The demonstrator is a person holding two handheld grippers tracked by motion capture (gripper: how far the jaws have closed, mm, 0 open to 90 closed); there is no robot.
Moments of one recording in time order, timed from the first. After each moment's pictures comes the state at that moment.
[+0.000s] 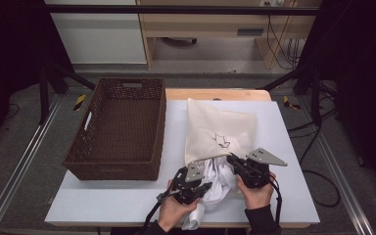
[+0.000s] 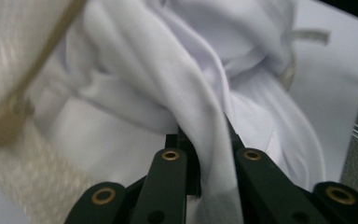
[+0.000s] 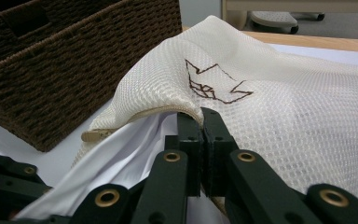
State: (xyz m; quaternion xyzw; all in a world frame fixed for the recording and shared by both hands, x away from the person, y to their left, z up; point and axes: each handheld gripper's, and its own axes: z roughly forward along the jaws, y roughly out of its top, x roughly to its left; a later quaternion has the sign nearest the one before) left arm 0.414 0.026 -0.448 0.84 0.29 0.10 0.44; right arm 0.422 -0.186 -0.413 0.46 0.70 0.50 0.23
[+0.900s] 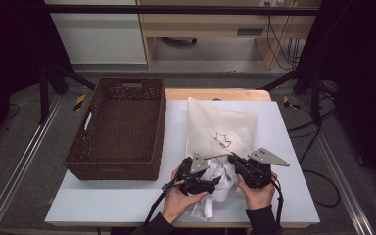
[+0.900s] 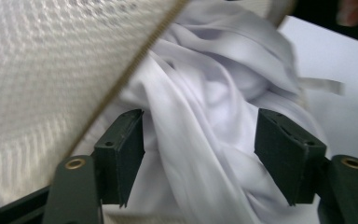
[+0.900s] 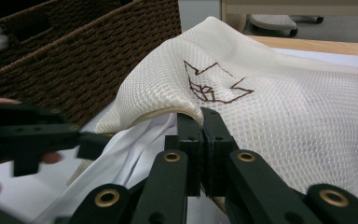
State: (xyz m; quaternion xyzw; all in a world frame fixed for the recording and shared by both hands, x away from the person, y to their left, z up) left arm 0.426 0.023 -0.439 0.83 0.29 0.12 0.45; right arm 0.420 -0.189 -0.410 0.46 0.70 0.50 0.23
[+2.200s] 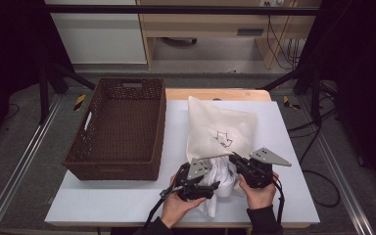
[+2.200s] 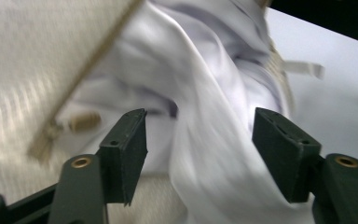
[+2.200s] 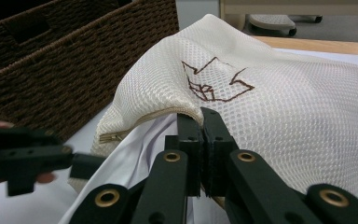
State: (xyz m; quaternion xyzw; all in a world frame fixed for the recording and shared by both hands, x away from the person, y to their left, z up) left arm 0.418 0.028 -0.456 0.83 0.30 0.11 0.47; right arm 0.420 -0.192 -0.409 0.46 0.69 0.50 0.23
